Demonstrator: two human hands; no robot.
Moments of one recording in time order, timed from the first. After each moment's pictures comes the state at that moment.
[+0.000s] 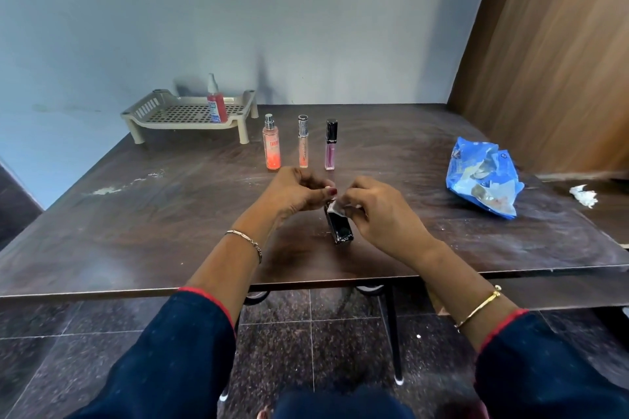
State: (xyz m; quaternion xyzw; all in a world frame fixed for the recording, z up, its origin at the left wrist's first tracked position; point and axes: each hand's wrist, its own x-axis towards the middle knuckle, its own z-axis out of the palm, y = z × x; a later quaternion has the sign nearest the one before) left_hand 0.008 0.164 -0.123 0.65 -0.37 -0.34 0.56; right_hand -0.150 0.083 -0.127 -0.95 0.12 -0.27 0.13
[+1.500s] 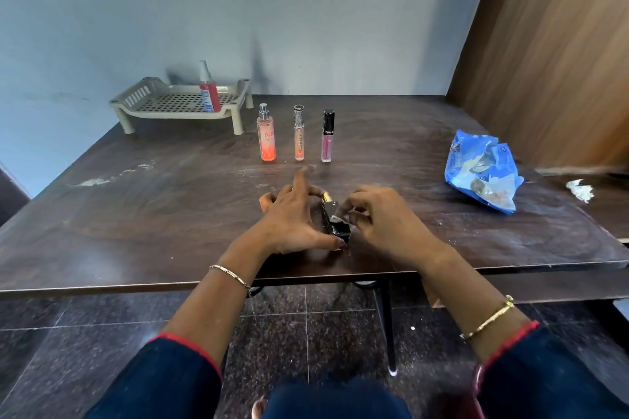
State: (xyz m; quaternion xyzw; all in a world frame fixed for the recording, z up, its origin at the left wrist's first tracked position) left_hand -0.014 0.191 -0.147 0.78 -0.53 -0.12 0.30; right_hand -0.159 0.084 -0.131 -0.95 0.18 -0.19 0.20
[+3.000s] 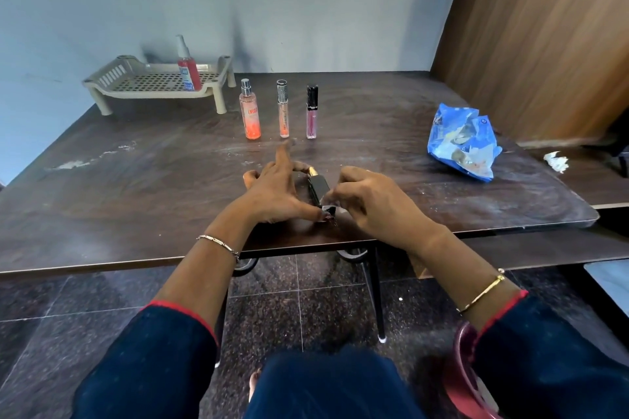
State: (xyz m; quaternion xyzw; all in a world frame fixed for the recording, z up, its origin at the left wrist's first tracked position) left_hand -0.013 0.192 -0.144 0.78 -0.51 -0.17 0.31; right_hand -0.183 0.095 -0.135 -0.97 0.08 -0.21 0.13
